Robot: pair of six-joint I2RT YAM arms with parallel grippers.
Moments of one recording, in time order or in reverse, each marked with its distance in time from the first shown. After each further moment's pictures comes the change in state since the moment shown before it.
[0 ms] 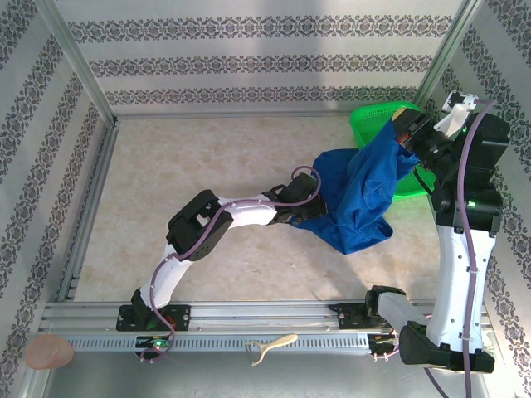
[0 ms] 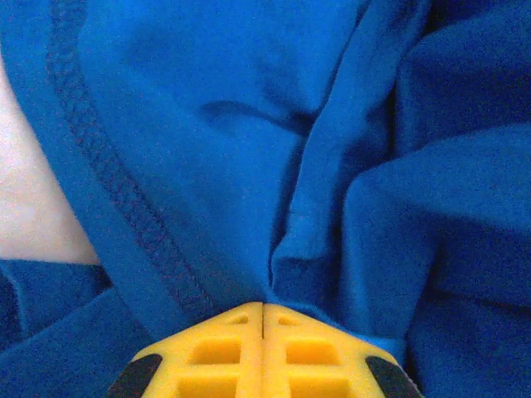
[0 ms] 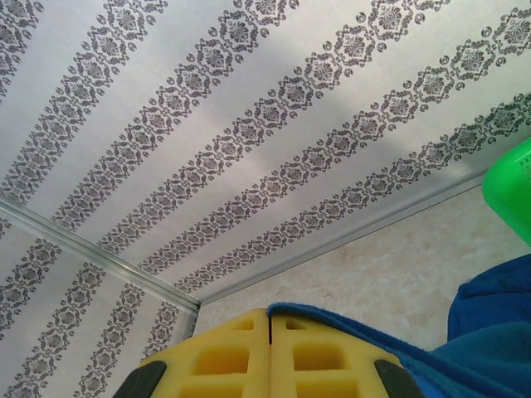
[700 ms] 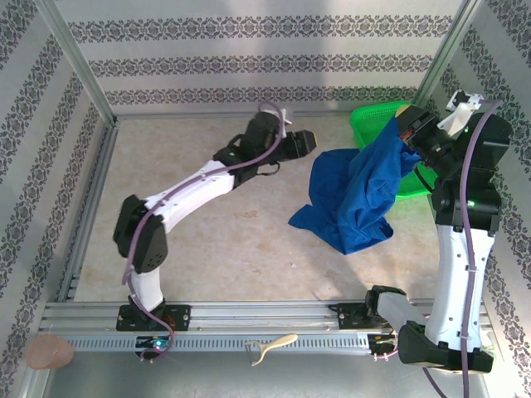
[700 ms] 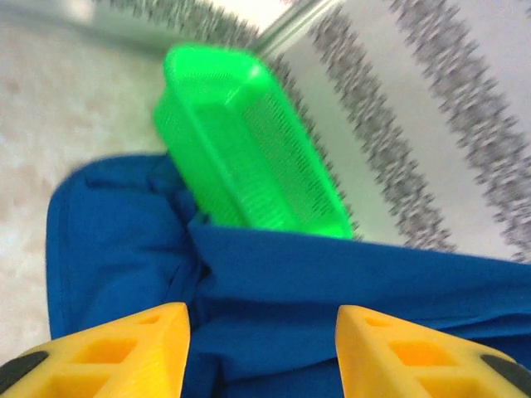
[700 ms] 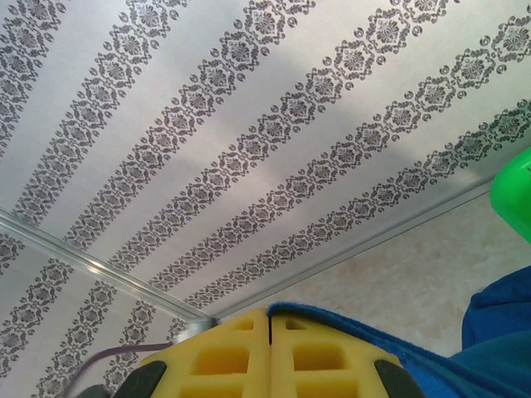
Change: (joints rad) left arm 0.163 -0.353 0.126 -0.174 -0.008 0.200; right arm -0.019 -0.005 -0.029 0.055 -0.004 0.056
